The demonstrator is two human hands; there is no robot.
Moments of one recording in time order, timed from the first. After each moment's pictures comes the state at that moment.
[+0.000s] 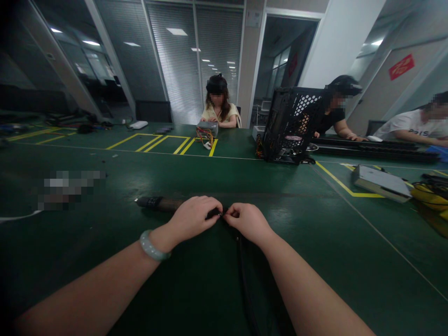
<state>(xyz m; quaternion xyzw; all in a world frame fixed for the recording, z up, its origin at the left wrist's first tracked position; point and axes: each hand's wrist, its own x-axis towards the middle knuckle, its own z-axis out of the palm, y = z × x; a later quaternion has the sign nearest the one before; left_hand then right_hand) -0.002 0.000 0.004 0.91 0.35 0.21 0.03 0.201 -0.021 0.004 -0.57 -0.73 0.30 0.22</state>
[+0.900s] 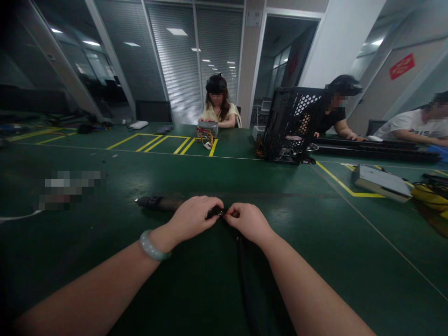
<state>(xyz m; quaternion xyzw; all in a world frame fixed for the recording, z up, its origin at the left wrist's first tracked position) -0.003 0.001 0.001 0.91 0.35 0.22 0.02 0.202 -0.020 0.002 -0.57 -0.74 0.29 0.21</state>
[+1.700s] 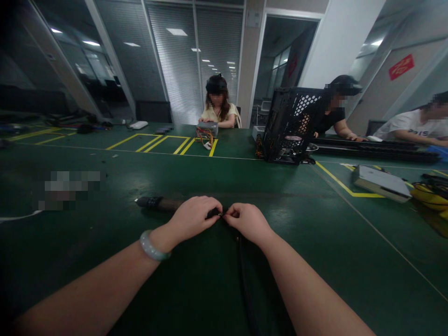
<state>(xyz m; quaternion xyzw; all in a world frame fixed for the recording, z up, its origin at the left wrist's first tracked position) -0.002 0.002 0.001 0.91 0.35 0.21 0.03 0.203 -0.021 0.002 -0.57 -0.73 0.30 0.22</state>
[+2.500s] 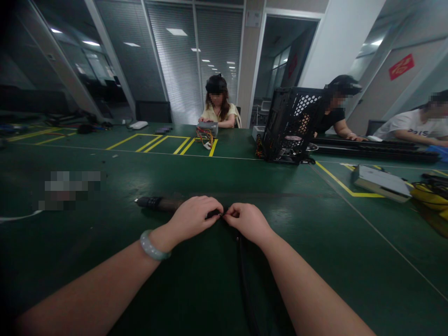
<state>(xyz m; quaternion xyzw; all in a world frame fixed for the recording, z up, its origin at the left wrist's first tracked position) -0.002 0.000 0.004 0.92 0.34 0.21 0.02 0.202 -0.021 0.005 -0.58 -0.73 0.30 0.21</state>
